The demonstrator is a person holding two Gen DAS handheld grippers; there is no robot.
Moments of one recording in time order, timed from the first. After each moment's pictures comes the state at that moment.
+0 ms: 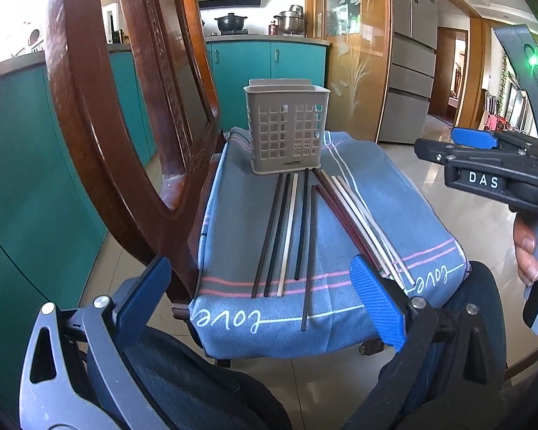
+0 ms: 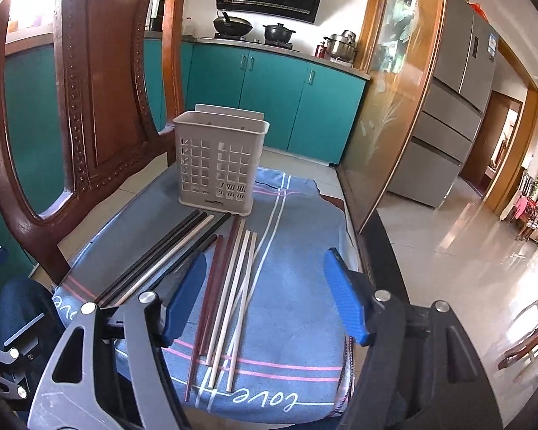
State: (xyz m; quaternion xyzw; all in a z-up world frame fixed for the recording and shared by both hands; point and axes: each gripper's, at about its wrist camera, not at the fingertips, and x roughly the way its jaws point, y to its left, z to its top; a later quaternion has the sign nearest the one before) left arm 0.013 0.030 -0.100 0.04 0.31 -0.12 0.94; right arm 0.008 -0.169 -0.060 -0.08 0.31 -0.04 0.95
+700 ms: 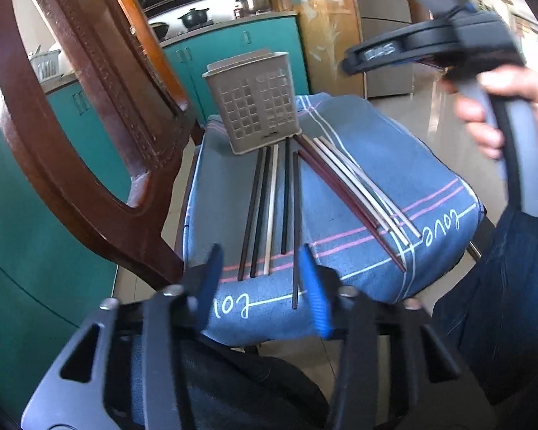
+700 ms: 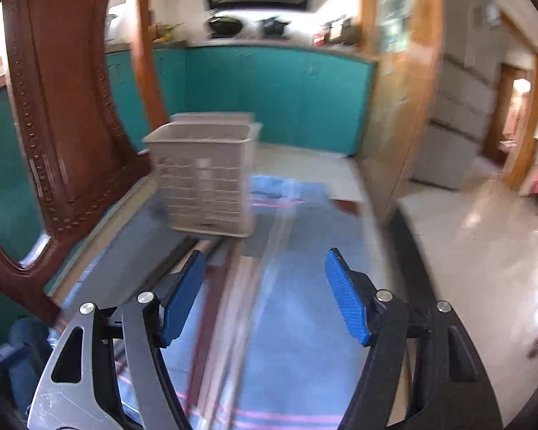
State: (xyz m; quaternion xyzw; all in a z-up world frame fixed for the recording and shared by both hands) left arm 0.006 -0.017 -0.121 0.15 0.32 -0.12 0.93; right arm 0.090 -0.205 -0.074 -0.01 0.33 0.02 0.94
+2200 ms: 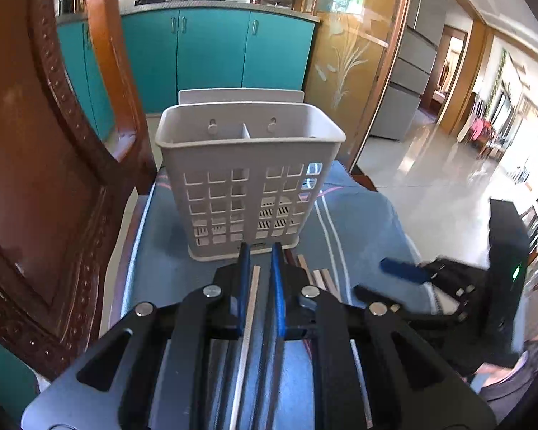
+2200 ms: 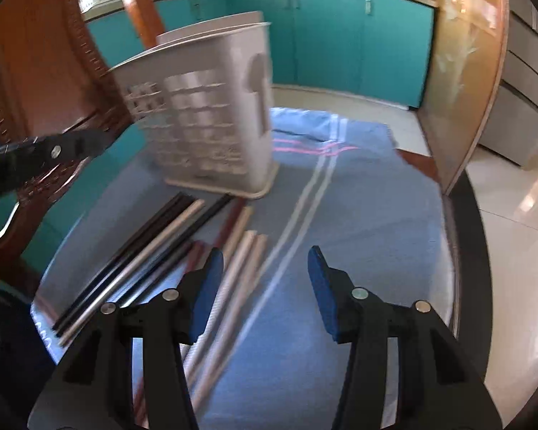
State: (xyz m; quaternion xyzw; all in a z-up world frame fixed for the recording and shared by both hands) left arm 0.237 -0.050 -0.091 -0.01 0.38 -0.18 0.91; right arm 0.170 -0.241 -0.152 0.00 0.42 0.13 0.90
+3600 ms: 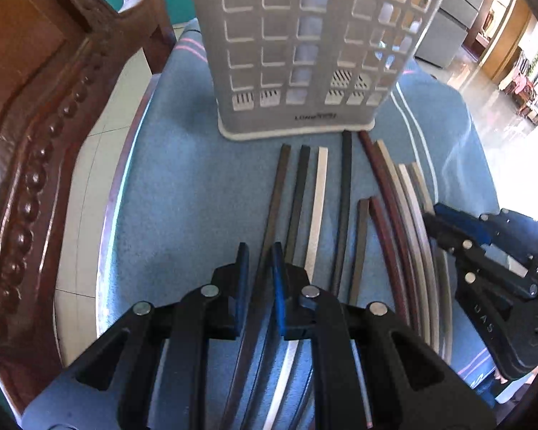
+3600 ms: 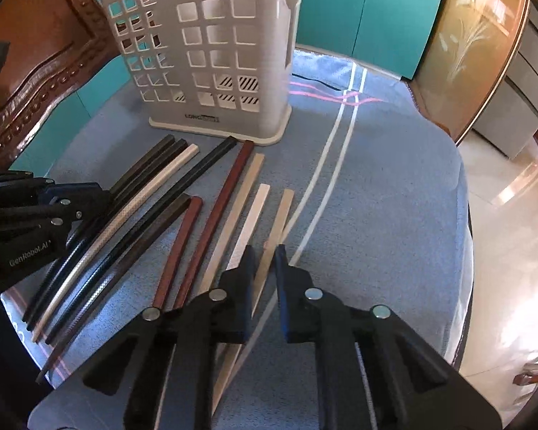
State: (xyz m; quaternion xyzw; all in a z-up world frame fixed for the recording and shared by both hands) left arm 0.264 -0.049 -0.205 0.05 0.54 -0.11 0.83; right arm 0.182 -0.204 -0.189 -0.05 0.50 0.08 0.86
